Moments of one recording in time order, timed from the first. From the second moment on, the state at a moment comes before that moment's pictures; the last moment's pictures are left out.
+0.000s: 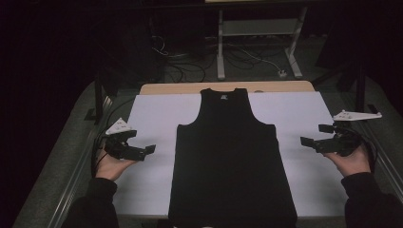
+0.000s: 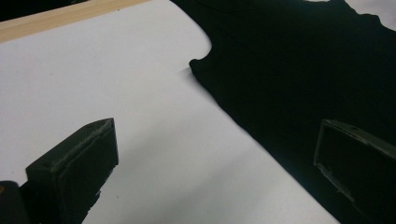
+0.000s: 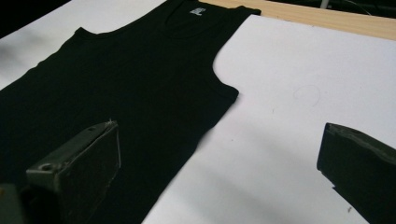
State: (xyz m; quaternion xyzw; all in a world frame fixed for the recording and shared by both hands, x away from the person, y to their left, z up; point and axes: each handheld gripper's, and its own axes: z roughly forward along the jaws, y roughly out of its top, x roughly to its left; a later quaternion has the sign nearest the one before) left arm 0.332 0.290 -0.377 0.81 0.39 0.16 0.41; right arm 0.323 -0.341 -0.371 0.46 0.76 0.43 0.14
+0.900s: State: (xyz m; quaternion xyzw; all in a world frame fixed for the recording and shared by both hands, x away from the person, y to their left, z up) left arm 0.365 0.285 -0.374 0.81 0.40 0.14 0.40; right arm 0.357 -0.338 -0.374 0.47 0.77 0.42 0.12
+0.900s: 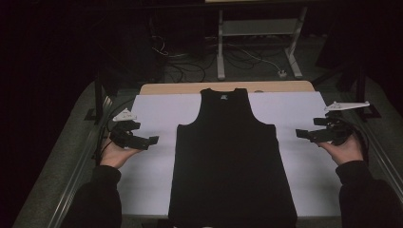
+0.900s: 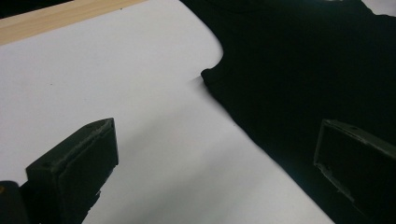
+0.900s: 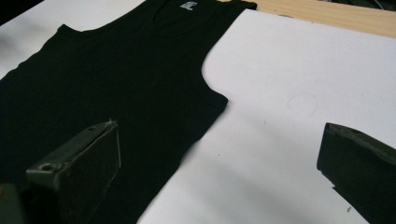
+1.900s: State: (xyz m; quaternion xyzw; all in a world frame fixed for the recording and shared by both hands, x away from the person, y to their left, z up) left arm 0.407 0.254 -0.368 0.84 0.39 0.12 0.36; right arm 0.391 -0.320 -0.377 0.46 0.79 0.40 0.10
